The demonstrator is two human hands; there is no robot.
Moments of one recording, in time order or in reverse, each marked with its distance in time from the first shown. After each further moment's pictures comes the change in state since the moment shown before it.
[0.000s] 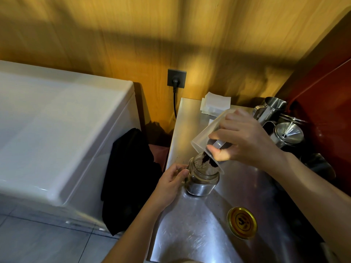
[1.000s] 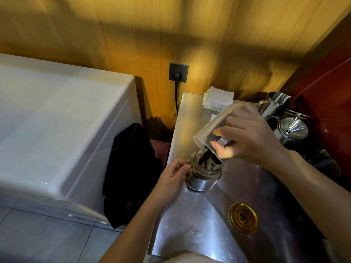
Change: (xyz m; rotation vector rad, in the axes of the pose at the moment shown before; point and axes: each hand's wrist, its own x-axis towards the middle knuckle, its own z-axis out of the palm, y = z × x) left_hand -0.001 -0.001 0.001 0.013 -0.001 0.018; right_hand -0.006 0.000 0.004 -0.039 0.095 -0.043
